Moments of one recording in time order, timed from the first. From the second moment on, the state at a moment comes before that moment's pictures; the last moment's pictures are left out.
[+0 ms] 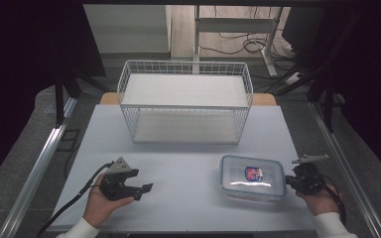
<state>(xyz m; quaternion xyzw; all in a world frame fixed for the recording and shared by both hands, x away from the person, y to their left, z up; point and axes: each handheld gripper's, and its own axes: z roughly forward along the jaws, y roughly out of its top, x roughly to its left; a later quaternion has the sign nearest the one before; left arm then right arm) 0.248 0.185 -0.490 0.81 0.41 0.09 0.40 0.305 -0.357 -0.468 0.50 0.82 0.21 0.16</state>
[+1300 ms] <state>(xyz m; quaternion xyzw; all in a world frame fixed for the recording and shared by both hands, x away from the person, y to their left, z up) 0.244 0.187 -0.492 0.81 0.42 0.11 0.39 0.327 -0.205 -0.479 0.34 0.90 0.26 0.10</state>
